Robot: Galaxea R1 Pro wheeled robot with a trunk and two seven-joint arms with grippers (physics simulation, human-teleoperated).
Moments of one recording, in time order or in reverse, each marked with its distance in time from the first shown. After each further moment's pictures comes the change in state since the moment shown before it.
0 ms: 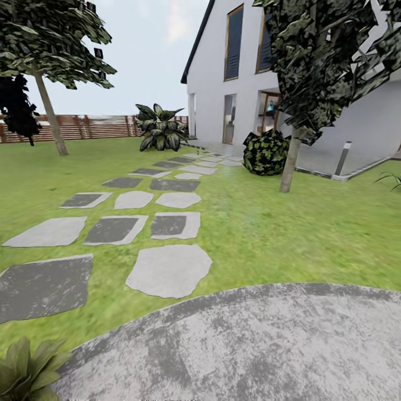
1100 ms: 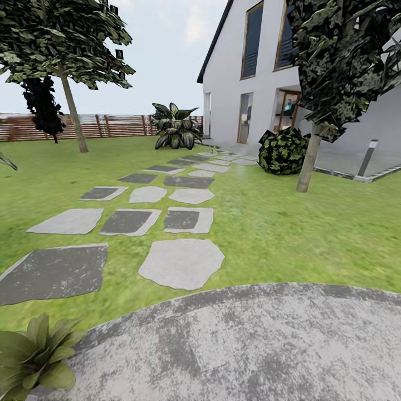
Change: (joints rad) left arm 0.000 -0.002 -0.001 -0.001 0.001 0.000 0.000; right arm 0.000 -0.007 -0.010 0.027 -0.005 -0.001 0.000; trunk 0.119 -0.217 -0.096
